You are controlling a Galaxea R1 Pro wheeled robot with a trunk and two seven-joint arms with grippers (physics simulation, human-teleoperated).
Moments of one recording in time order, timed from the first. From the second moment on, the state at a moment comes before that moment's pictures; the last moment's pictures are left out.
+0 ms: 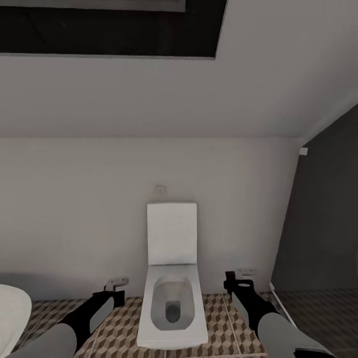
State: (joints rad) left arm -0.63 0.12 -0.53 -0.44 0.71 0.31 0.30; right arm -0.69 0.06 -0.07 -0.31 0.09 0.17 -0.26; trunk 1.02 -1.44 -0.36
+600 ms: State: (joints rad) left arm -0.63 0.12 -0.53 -0.37 0.71 0.28 0.21; right arm -0.69 0.06 -0.07 -0.19 0.09 0.12 -0.27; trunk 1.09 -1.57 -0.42
